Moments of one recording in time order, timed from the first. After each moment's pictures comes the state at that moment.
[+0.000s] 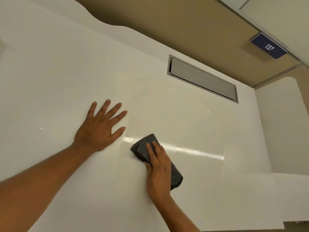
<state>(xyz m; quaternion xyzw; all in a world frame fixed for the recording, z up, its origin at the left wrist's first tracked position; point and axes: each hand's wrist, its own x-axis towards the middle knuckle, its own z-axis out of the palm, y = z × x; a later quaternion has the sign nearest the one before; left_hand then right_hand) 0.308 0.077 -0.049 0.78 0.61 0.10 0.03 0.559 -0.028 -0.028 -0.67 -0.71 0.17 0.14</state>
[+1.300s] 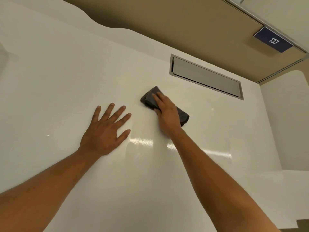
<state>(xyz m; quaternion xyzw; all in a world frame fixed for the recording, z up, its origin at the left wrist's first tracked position) 0.307 0.077 -0.049 0.79 0.61 0.10 0.03 0.562 0.191 -0.024 -0.59 -0.80 0.11 0.10</state>
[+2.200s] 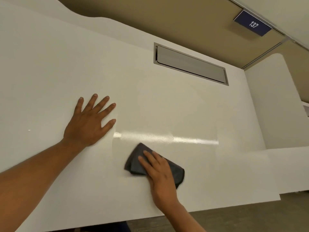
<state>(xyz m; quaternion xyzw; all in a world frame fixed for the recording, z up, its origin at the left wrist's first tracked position) 0.309 0.077 -0.047 0.78 0.61 0.09 0.07 0.601 -0.088 -0.022 -0.58 -0.79 0.16 0.11</state>
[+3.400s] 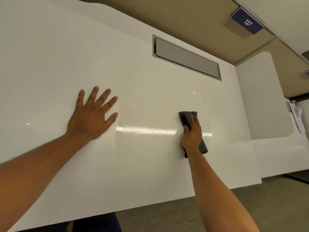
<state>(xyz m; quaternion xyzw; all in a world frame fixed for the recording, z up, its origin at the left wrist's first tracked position) 0.306 0.076 -0.051 0.79 0.60 0.10 0.06 0.698 0.044 -0.023 -0.84 -0.51 0.11 0.18</state>
